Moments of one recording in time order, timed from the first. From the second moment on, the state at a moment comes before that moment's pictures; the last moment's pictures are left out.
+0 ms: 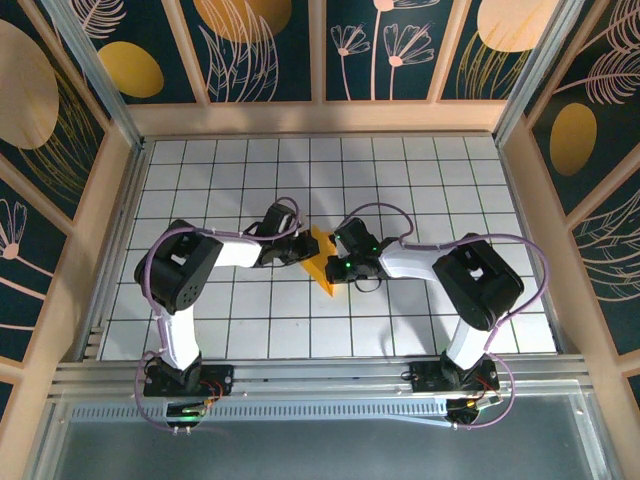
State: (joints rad) left arm -0.56 1.93 0.93 0.16 0.41 -0.81; right arm 0.74 1.74 0.85 -0.16 -0.26 0.54
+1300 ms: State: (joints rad) left arm -0.59 1.91 0.92 0.25 0.38 -0.72; right arm 0.74 1.74 0.85 -0.15 -0.23 0.44
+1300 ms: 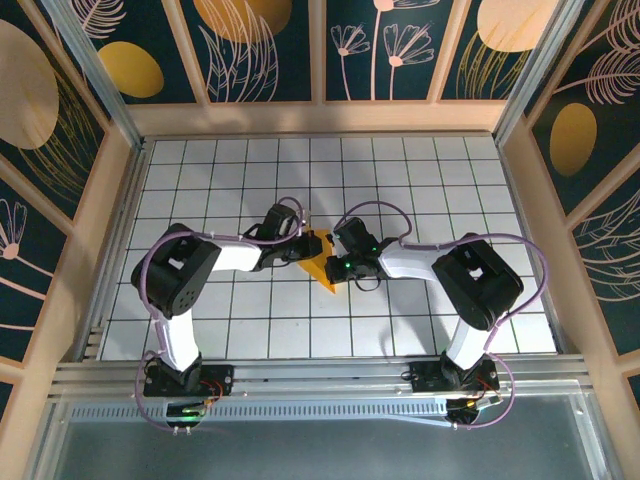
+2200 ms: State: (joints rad) left arm -0.51 1.96 0.96 0.22 0.34 -0.65; right arm 0.74 1.74 0.85 -0.15 -0.23 0.44
